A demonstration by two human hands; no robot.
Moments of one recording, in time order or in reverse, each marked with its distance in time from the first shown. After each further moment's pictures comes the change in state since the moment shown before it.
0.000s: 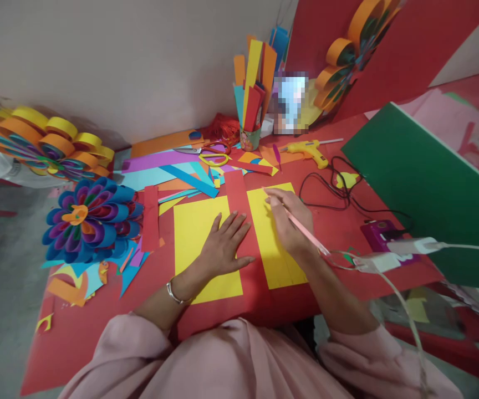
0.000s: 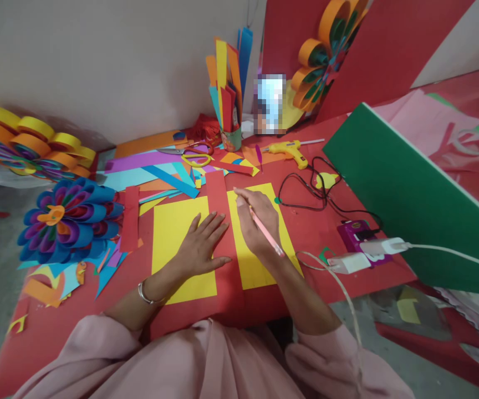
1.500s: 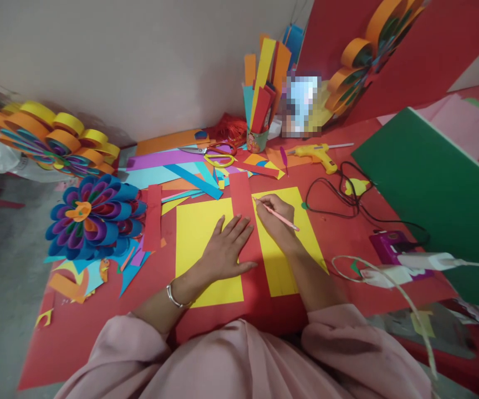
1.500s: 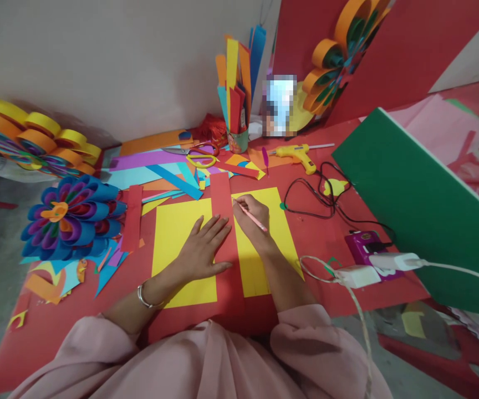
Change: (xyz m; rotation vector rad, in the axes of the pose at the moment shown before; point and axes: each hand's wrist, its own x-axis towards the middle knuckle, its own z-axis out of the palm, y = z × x) left_hand 0.001 0.000 -0.002 -0.017 -0.051 -0.024; right_hand 0.016 0.063 0.053 -0.012 -0.007 0.233
